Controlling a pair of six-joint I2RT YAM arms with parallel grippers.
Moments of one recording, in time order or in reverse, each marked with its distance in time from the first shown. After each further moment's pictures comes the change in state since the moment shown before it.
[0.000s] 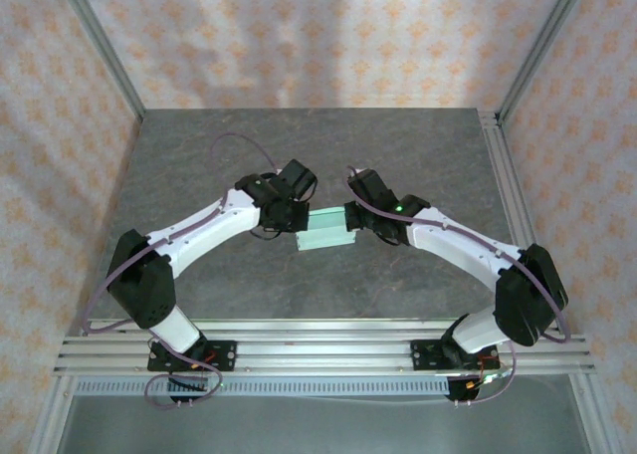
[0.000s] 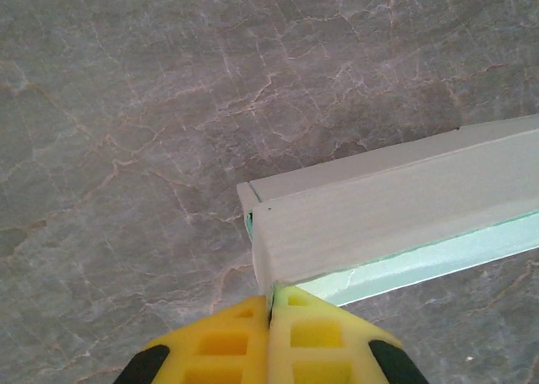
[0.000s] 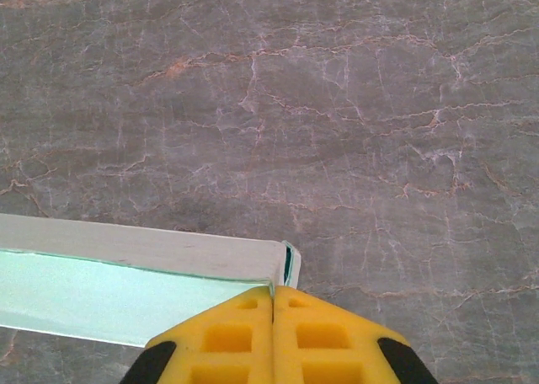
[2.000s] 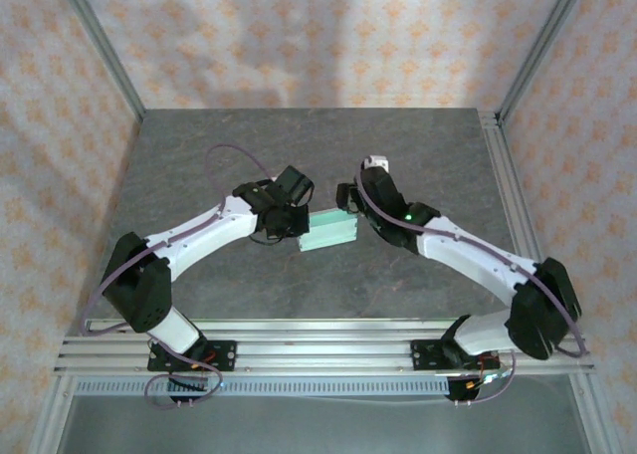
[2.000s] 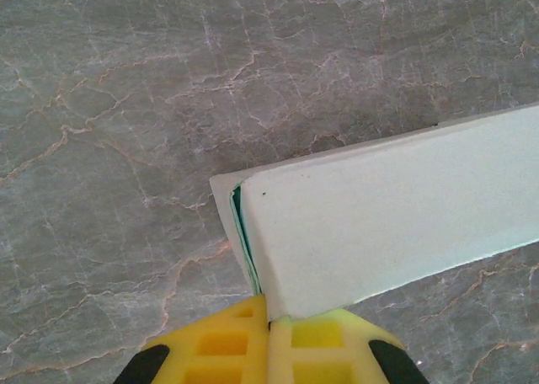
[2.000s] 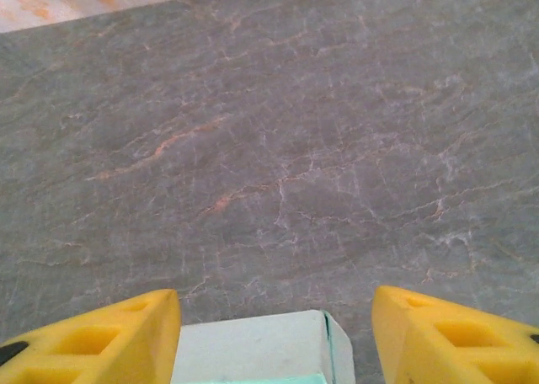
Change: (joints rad) left arm 0.003 -0.028 -0.098 0.108 0.060 -0.124; right arm 0.015 -0.076 -0.050 0.229 0.106 0.168
